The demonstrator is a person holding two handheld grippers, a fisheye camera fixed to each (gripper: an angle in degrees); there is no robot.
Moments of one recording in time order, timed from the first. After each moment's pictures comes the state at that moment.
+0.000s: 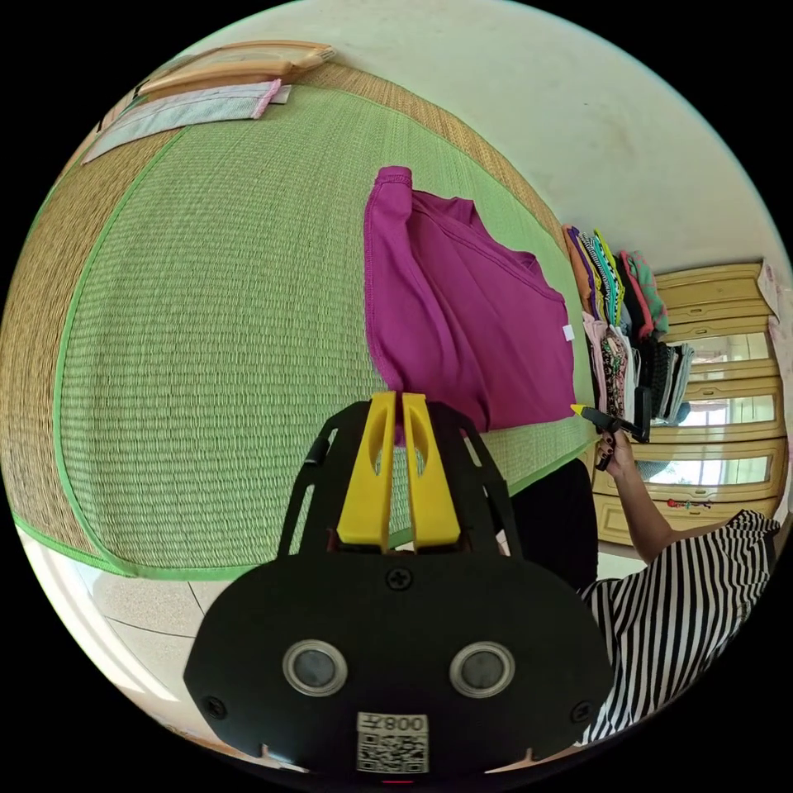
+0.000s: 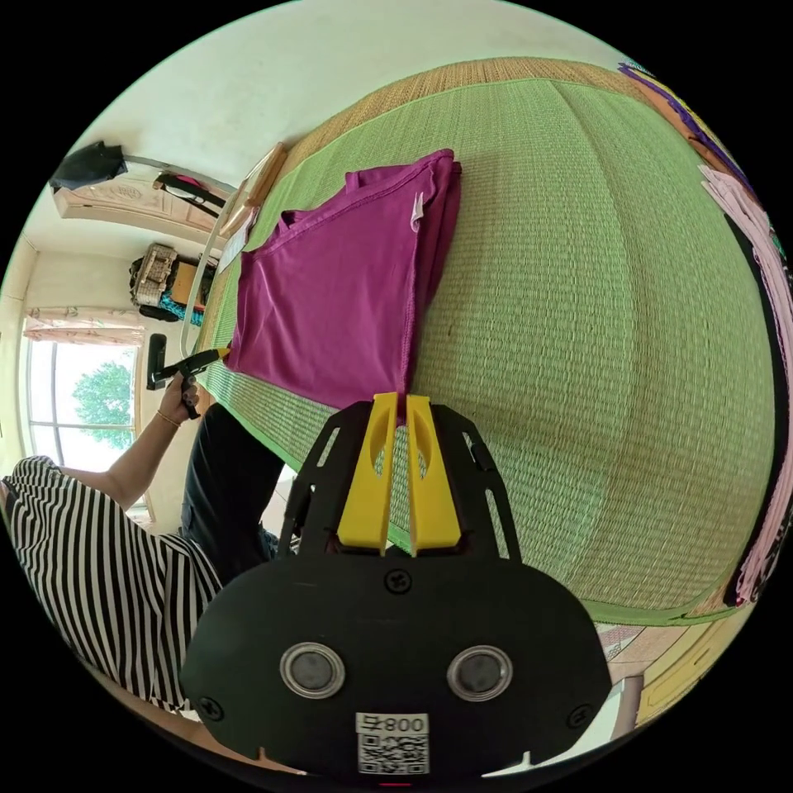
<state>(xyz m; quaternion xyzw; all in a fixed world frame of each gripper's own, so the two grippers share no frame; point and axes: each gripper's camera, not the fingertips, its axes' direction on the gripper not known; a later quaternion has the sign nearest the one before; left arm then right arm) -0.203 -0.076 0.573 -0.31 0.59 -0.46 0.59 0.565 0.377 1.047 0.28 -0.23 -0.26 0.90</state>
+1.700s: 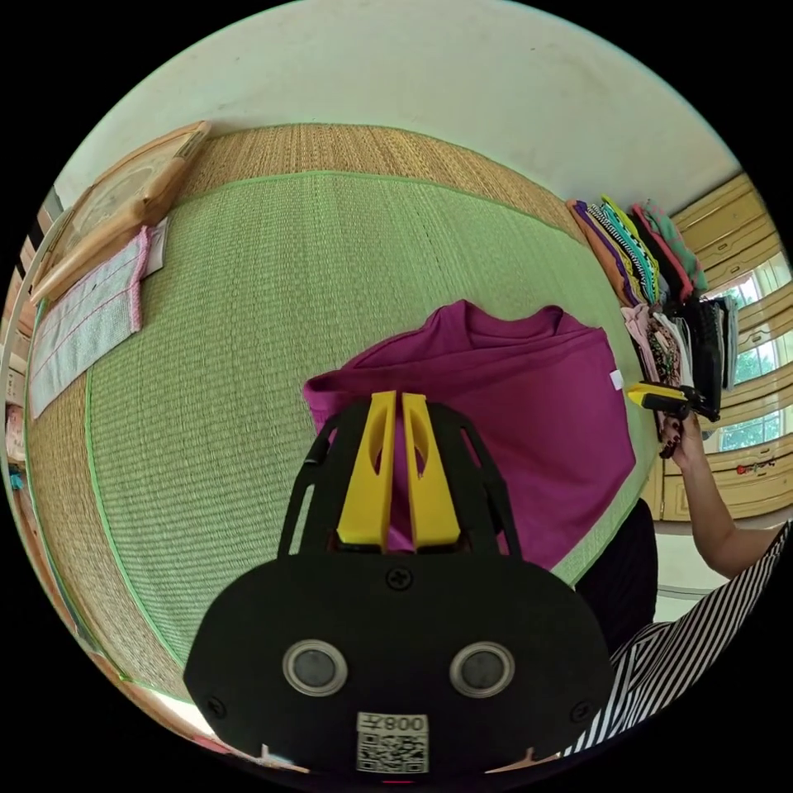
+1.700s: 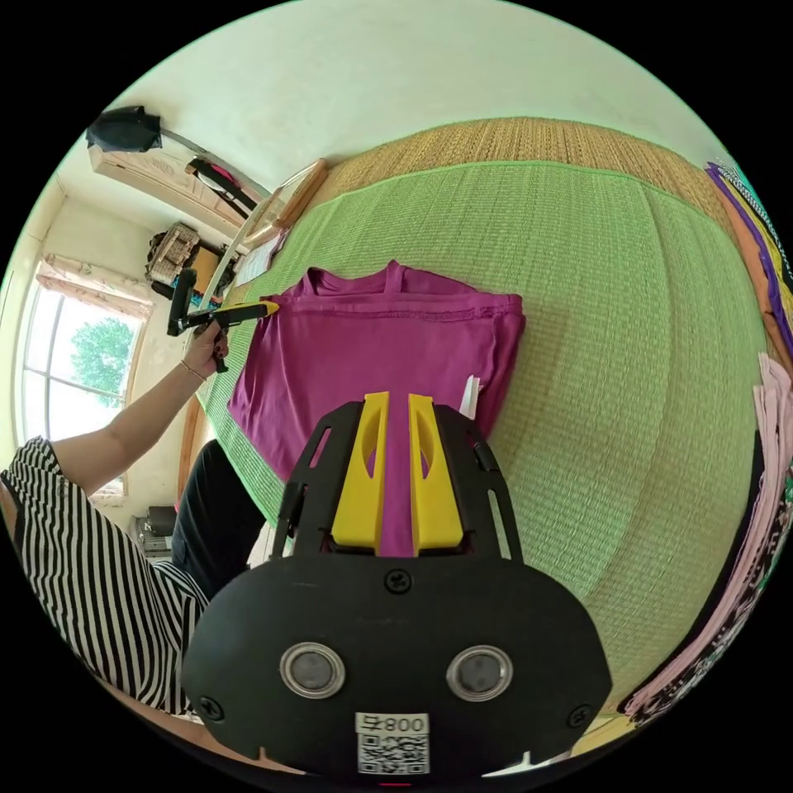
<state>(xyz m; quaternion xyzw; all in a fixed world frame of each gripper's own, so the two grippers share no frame) -0.200 -0.228 0.675 -0.27 0.55 -0.35 0.70 0.486 0.387 0.967 0.33 -0.19 -0.32 0.86</state>
